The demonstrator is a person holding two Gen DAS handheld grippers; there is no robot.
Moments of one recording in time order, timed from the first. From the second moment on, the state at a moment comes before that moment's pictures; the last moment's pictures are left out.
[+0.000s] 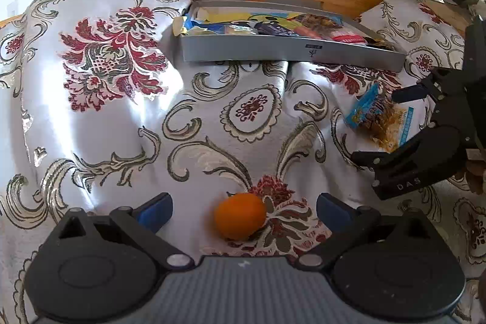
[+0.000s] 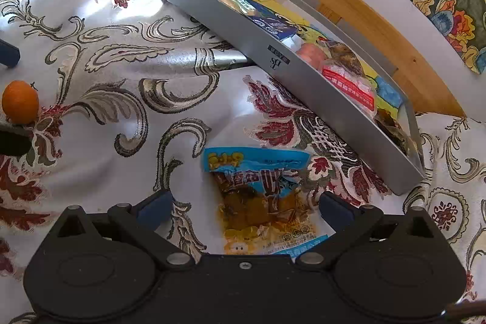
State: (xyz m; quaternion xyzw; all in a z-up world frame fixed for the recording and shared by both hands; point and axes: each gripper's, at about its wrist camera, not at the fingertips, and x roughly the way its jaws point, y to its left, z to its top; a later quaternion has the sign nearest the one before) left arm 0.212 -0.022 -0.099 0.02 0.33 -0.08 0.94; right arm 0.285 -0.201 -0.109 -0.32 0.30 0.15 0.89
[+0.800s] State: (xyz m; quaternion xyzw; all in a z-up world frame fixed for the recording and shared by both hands) left arm 0.213 -0.019 -0.105 -0.03 0.36 -0.12 0.92; right arm 0.280 -0.192 -0.110 -0.34 0.28 0.15 0.88
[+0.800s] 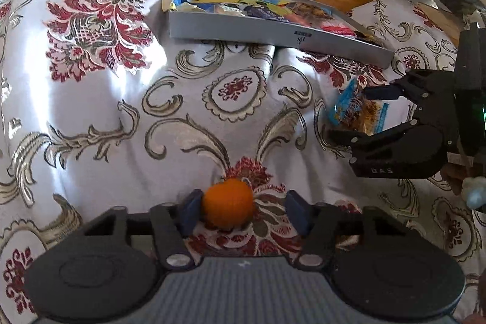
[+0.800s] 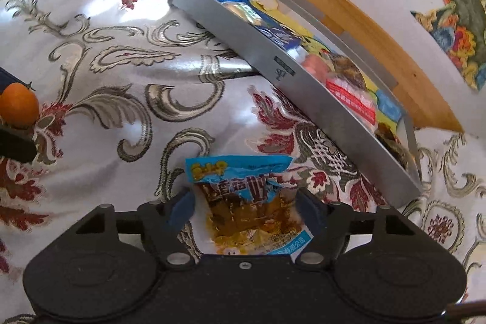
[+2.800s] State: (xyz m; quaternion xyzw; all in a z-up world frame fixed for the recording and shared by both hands) left arm 0.199 -0.017 -0.085 -0.09 0.31 -0.13 0.93; right arm 0.210 -0.153 -0.098 -0.39 0.23 0.25 0.85
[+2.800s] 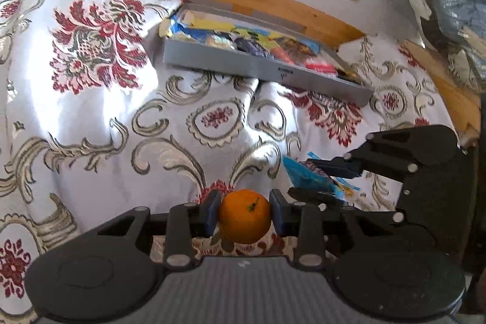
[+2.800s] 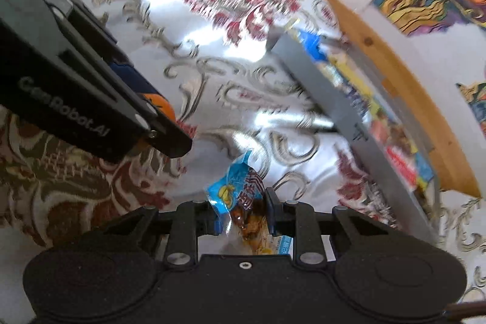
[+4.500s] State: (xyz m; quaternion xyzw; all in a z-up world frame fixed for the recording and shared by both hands) left arm 0.441 -0.129 0.025 -0.05 0.29 -0.02 0.96; right arm 0.417 -0.297 -0.005 0.02 0.13 0.09 0.99
